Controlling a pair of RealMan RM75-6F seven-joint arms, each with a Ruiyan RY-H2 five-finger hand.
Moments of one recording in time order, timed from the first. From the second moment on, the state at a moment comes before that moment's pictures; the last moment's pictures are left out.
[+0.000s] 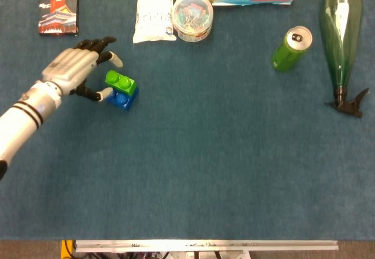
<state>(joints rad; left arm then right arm) -0.77 -1.16 -0.08 -1.51 1.30 0.65 -0.30 0.09 -1.14 0.14 -1.41 -1.50 1.57 0.18</state>
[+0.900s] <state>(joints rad) -0.26 -1.03 0.05 -1.81 1.38 1.47 0.23 0.10 -1.15 0.12 -1.42 -1.52 1.55 0.12</state>
